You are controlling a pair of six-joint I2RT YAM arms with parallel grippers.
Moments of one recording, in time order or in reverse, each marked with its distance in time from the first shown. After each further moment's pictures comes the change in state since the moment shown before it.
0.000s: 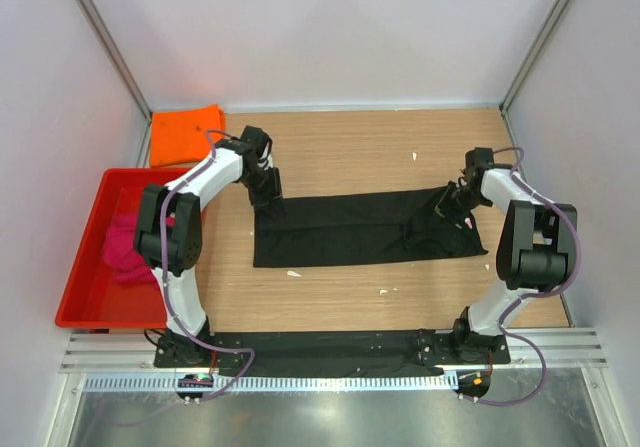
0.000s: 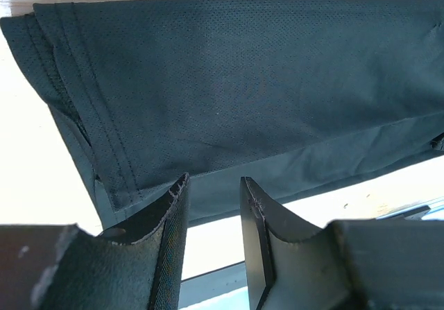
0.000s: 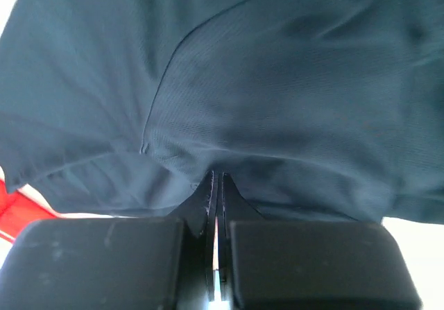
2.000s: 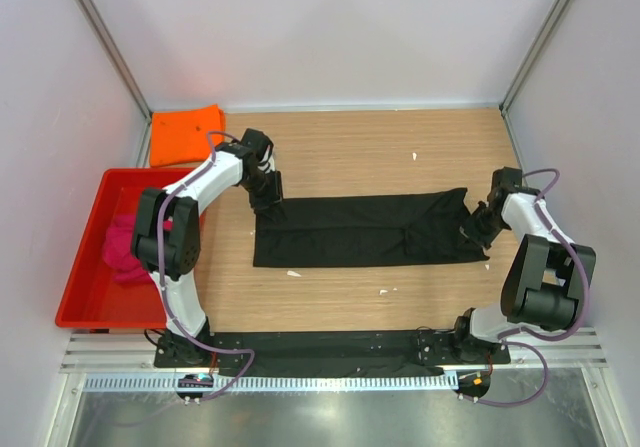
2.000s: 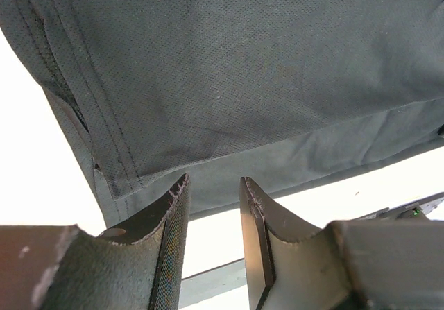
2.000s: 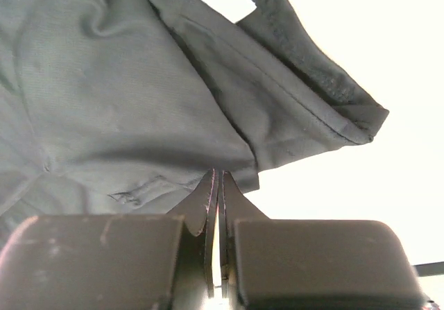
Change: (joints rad) left arm -0.015 -0.035 -0.042 0.009 0.010 0.039; right arm -0.128 -0.238 -0.187 -0.042 0.220 -0.002
